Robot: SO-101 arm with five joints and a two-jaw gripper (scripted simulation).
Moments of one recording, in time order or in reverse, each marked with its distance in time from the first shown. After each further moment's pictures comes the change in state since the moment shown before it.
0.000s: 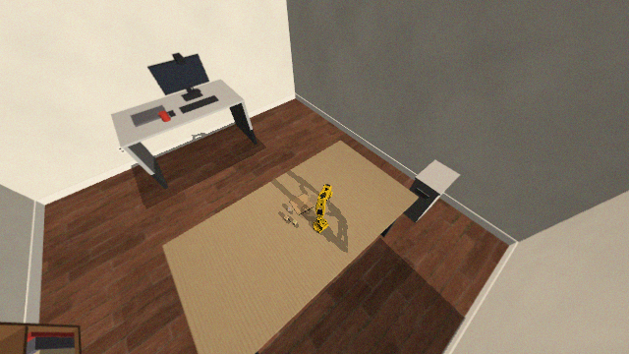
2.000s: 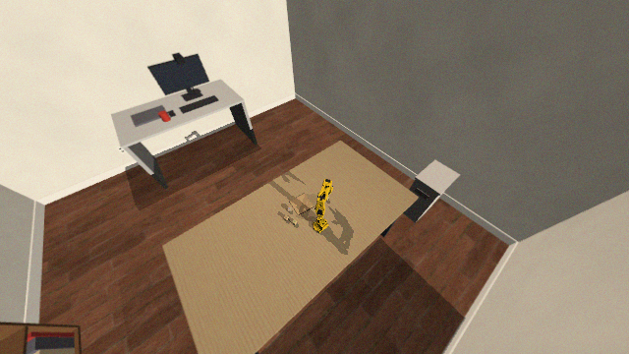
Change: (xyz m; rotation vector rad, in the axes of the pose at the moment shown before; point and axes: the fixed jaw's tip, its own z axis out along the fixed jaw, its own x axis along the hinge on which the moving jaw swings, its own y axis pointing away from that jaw) arm 0.002 0.000 -0.068 0.009 0.052 0.000
